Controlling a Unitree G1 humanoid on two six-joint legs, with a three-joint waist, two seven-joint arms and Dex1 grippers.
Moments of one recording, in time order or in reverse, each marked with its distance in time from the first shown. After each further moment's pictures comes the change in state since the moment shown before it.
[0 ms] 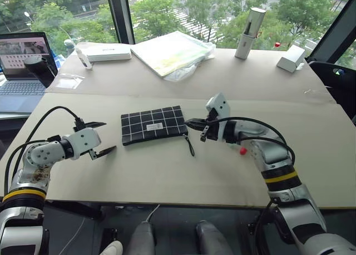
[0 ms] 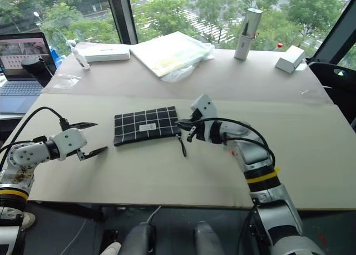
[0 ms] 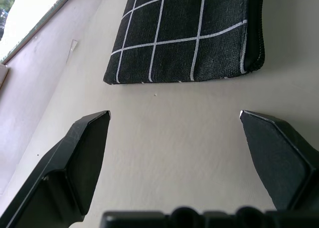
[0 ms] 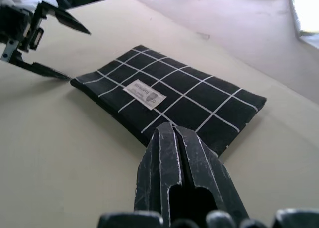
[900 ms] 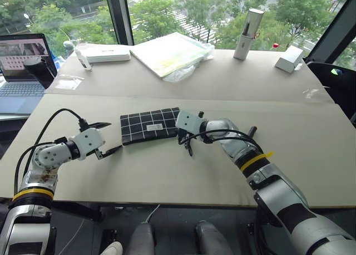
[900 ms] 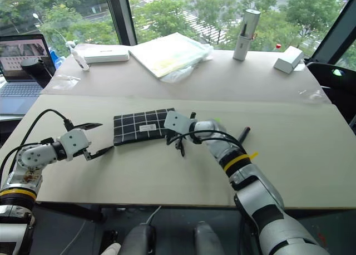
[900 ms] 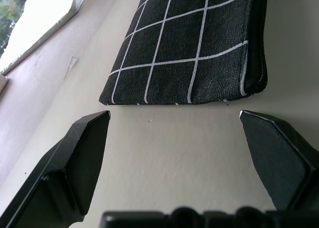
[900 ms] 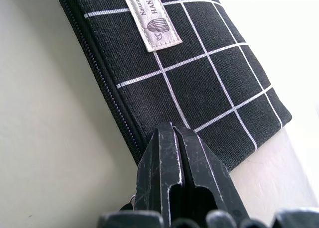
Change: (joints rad) left arm -0.091 -0.056 -0.064 0.148 0.000 -0.110 0.028; right arm -0.222 0.110 0.273 0.521 -0.507 -0.455 -0.075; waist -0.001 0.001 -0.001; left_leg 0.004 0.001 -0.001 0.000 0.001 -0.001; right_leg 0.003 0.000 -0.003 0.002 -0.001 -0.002
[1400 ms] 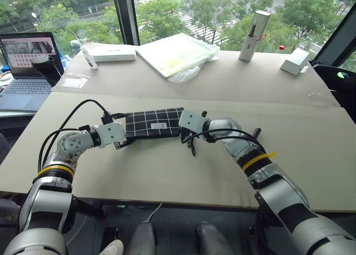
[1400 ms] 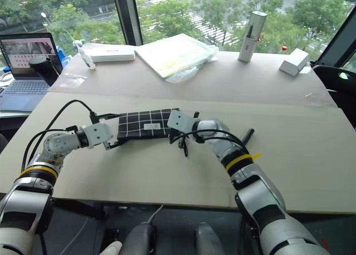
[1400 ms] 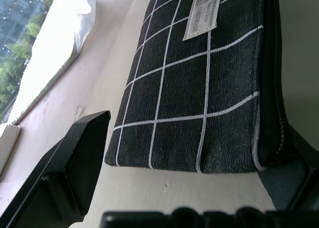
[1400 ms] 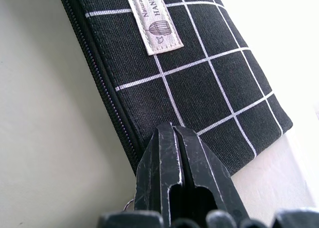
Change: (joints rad) left arm -0.276 -0.110 -0.136 0.356 0.173 -0.251 0.146; right arm 0.000 -0.003 -0.032 0.010 -0.008 0.000 0.009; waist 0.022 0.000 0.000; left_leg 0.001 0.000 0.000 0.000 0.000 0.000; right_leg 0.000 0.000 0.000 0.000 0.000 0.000
